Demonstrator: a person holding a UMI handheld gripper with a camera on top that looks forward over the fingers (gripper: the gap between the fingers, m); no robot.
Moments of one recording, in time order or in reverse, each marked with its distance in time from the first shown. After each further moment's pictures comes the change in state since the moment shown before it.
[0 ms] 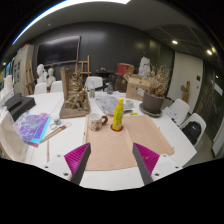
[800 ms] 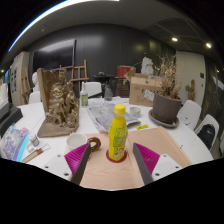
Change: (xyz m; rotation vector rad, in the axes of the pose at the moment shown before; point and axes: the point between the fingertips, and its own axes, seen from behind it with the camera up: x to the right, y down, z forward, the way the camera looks) arm 0.025 -0.061 0.279 0.082 -0.044 0.057
